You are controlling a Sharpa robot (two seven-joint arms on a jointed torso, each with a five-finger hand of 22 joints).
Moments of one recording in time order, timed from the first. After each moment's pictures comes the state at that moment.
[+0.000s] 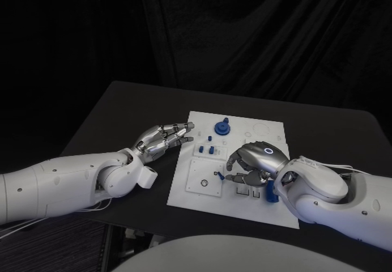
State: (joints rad) left arm 1.04 -0.95 -0.21 1.54 -0.10 0.03 0.65; left_hand 1.55 0.21 -0.20 0.25 0.57 0.56 0.15 0.07 0.07 0.17 0.16 0.23 0.04 0.09 0.22 0.06 0.02 0.14 0.14 0.29 0.07 0.40; right arm 1.14 -0.86 -0.25 1.82 -1.74 -0.42 -0.25; right_hand 1.36 -0.14 0.14 0.28 0.25 1.01 0.08 0.25 0.45 1.35 0.02 1.43 1.30 1.46 -0.04 1.45 1.31 0.11 1.35 0.08 1.11 1.31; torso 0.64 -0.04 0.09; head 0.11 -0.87
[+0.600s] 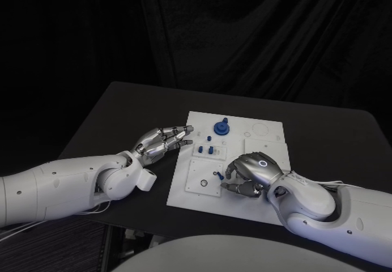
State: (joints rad) left arm 1.03 -0.95 -0.21 1.54 -0.10 0.04 0.64; left_hand 1.55 0.21 -0.19 0.25 0.57 0.56 0.16 0.07 0.07 0.17 0.17 0.23 0.04 0.09 0.22 0.07 0.02 0.14 0.15 0.29 0.07 0.40; right arm 1.04 -0.82 -0.25 1.79 -1.91 -0.45 -0.40; right_hand 1.21 -0.10 0.12 0.29 0.30 1.03 0.07 0.25 0.48 1.46 0.01 1.51 1.31 1.46 -0.04 1.50 1.31 0.09 1.38 0.07 1.18 1.31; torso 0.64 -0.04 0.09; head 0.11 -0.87
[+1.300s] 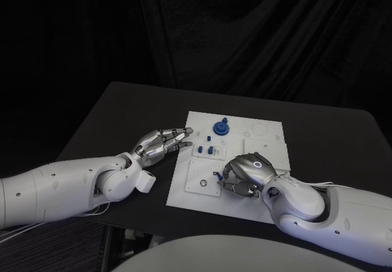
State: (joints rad) left arm 1.02 -0.95 -0.21 1.54 -0.10 0.04 0.64; left_hand 1.55 0.21 -0.19 0.25 0.57 0.57 0.16 0.07 0.07 0.18 0.17 0.24 0.04 0.09 0.22 0.07 0.02 0.14 0.15 0.29 0.07 0.41; right arm 1.03 -0.77 -0.25 1.75 -1.95 -0.45 -0.46; right_hand 1.20 -0.08 0.15 0.29 0.42 1.04 0.07 0.23 0.49 1.46 0.01 1.51 1.31 1.47 -0.04 1.50 1.31 0.09 1.38 0.07 1.18 1.31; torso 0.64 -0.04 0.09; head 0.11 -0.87
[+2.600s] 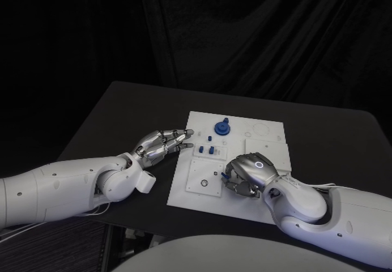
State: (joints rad) left arm 1.02 -0.96 -0.21 1.54 -0.11 0.05 0.64; left_hand 1.56 0.21 -0.18 0.24 0.58 0.59 0.16 0.07 0.07 0.20 0.19 0.27 0.05 0.13 0.22 0.10 0.03 0.14 0.19 0.29 0.09 0.44; right arm 1.03 -0.78 -0.25 1.77 -1.97 -0.46 -0.47; right_hand 1.30 -0.12 0.29 0.22 0.68 1.07 0.05 0.27 0.62 1.47 -0.01 1.51 1.31 1.46 -0.06 1.50 1.31 0.09 1.38 0.04 1.20 1.31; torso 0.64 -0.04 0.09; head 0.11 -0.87
